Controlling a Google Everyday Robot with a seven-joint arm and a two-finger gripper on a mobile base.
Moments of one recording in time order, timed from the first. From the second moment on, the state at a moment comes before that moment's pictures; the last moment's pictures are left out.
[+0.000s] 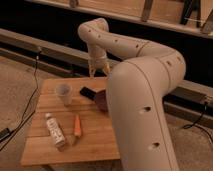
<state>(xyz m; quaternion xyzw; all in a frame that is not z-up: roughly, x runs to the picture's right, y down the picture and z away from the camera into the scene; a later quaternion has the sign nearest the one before) -0.038 -0.059 0.787 -0.24 0.29 0.65 0.66</state>
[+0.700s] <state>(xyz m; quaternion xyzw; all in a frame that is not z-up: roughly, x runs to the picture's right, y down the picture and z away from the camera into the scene) -0.145 -0.015 0.791 -0.28 0.25 0.56 0.74</state>
